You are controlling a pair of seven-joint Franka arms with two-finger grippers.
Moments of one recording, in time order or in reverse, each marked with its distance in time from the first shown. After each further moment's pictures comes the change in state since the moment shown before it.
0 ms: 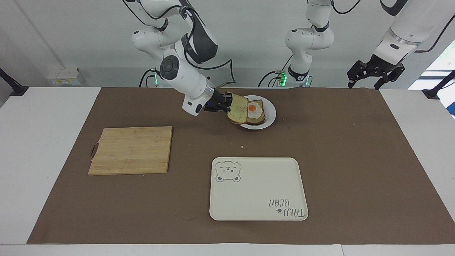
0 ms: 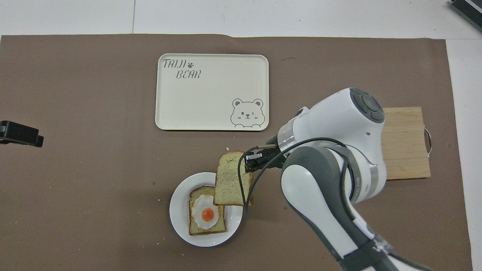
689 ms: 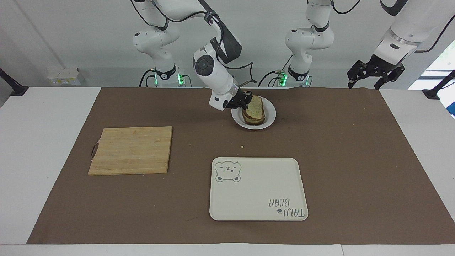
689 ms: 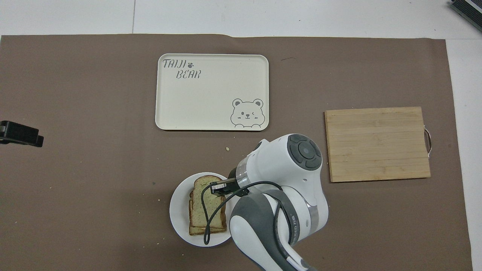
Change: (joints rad) left arm 0.000 0.000 0.000 0.000 0.000 0.000 0.000; right arm 0.184 0.007 0.000 -0.123 0.026 0.189 0.043
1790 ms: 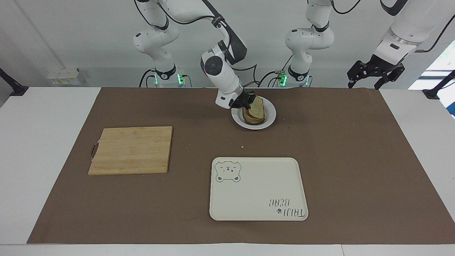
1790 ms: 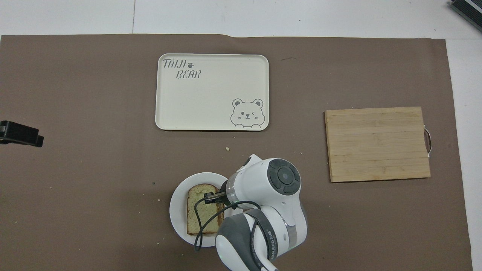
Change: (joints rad) left arm 0.000 0.000 0.000 0.000 0.000 0.000 0.000; right arm 0.080 0.037 -0.001 -0.086 0.002 0.185 0.000
